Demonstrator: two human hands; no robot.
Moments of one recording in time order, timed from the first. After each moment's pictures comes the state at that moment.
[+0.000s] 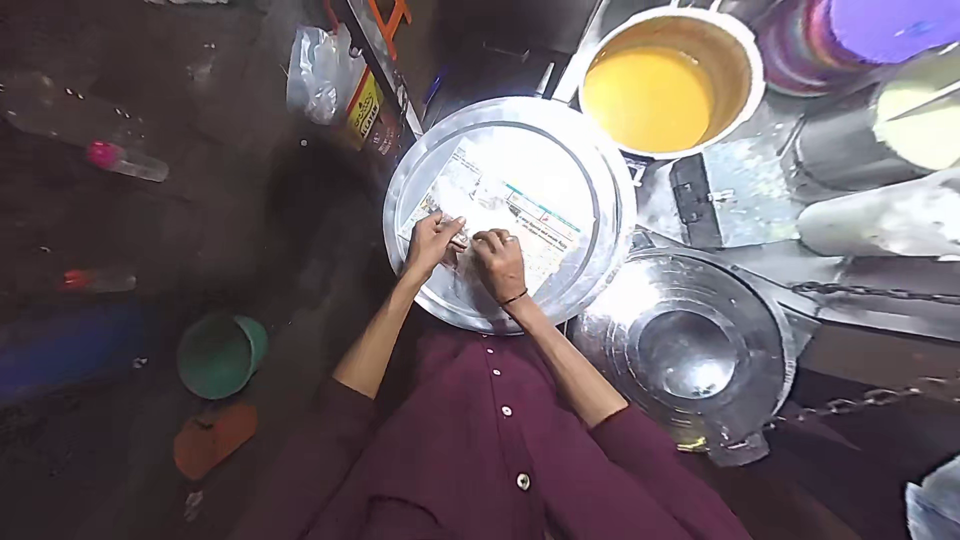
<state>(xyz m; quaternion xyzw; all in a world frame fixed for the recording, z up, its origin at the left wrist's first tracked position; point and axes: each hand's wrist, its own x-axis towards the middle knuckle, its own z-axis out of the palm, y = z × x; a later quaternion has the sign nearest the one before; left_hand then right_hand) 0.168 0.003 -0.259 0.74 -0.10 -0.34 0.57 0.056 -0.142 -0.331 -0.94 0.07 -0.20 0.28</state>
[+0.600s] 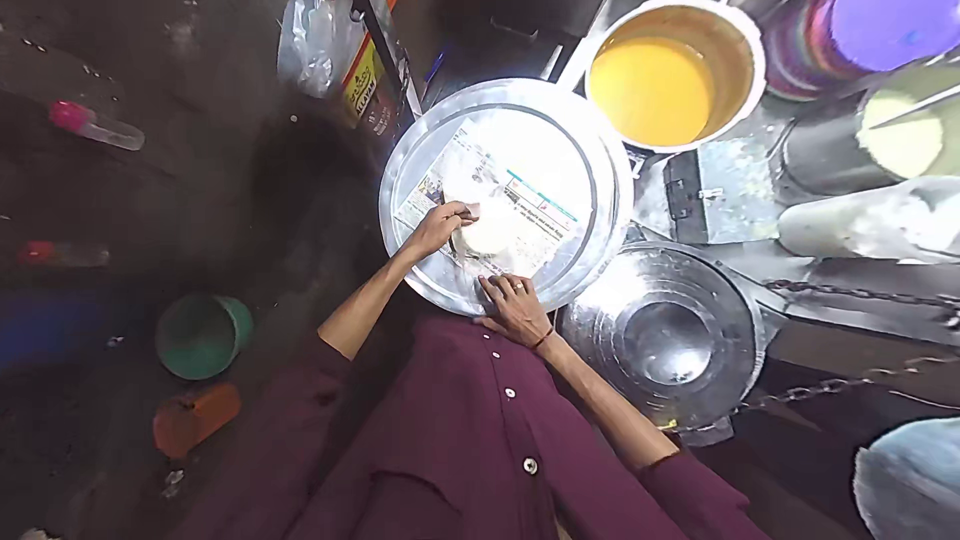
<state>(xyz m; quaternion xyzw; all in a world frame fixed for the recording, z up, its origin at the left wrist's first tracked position) 0.198 -0.015 -0.307 0.73 -0.32 -0.38 0.48 -0.064 -0.145 -0.340 -0.97 -0.04 0.05 0.22</state>
